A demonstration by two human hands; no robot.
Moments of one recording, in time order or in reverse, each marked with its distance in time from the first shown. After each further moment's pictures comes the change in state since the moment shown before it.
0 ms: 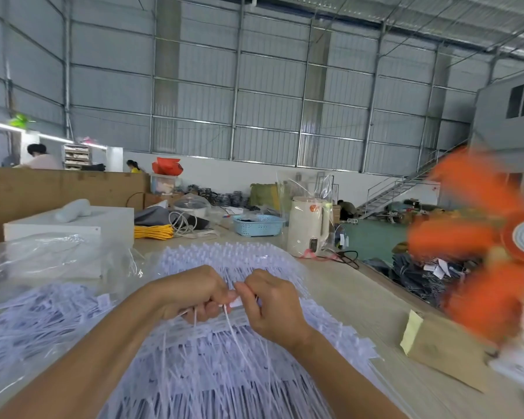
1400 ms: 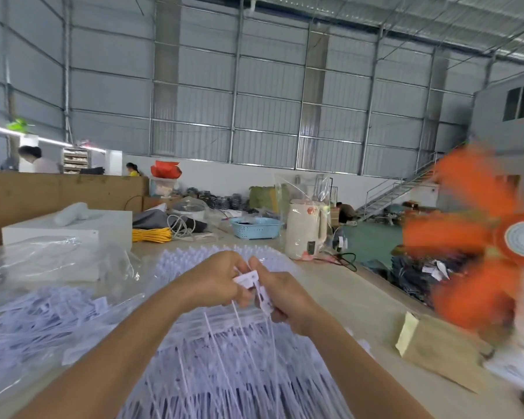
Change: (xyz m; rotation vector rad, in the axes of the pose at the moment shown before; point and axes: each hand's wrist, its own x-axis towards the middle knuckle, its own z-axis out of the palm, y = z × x) left_hand -0.004 0.036 0.023 0.224 0.212 0.192; right_hand 0.025 0.004 -0.027 0.659 -0.449 1.140
